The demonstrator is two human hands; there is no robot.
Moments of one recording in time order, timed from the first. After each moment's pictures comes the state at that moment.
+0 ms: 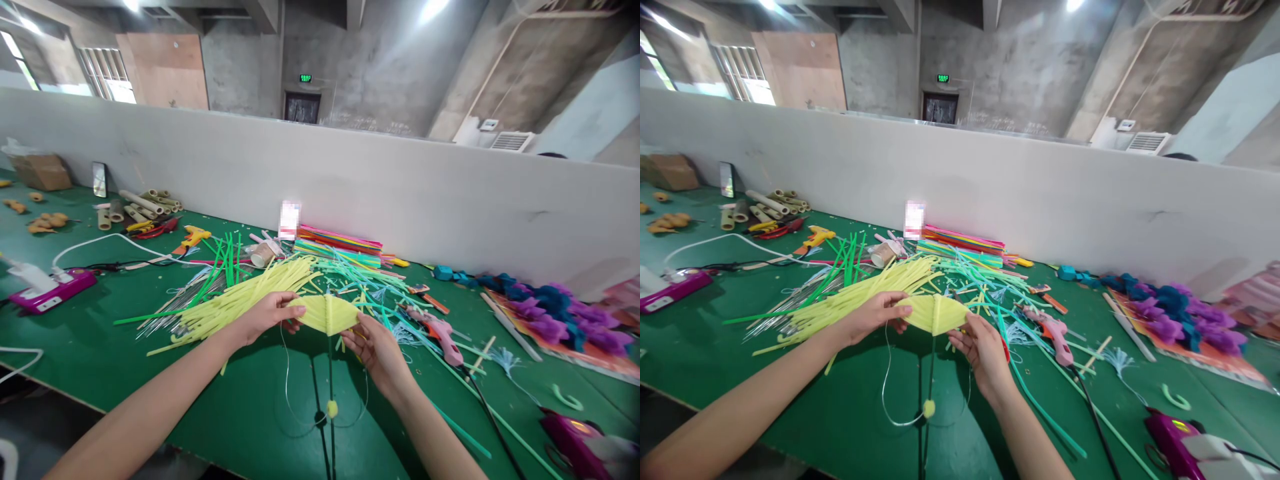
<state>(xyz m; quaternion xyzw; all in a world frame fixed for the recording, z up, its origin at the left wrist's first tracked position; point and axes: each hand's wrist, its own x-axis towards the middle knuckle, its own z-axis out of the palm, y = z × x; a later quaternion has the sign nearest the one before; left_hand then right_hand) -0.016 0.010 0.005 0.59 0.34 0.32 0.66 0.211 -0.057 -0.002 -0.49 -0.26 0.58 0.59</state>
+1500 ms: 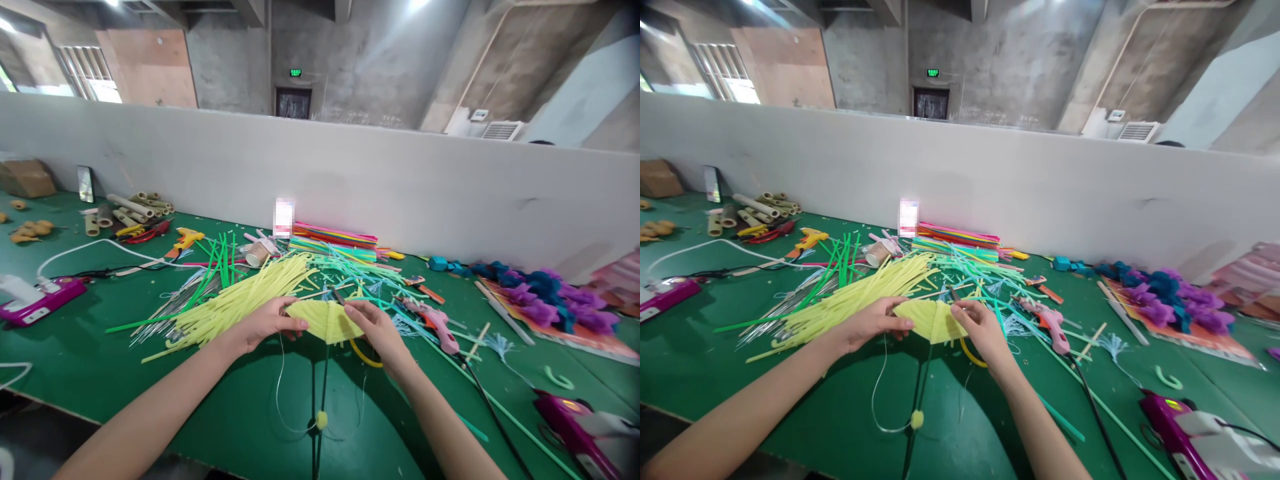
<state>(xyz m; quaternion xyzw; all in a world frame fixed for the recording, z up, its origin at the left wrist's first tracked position) -0.010 0.000 0.005 0.56 0.37 0.27 0.69 0.225 -0.050 0.006 -0.57 -0.46 0.46 0.50</state>
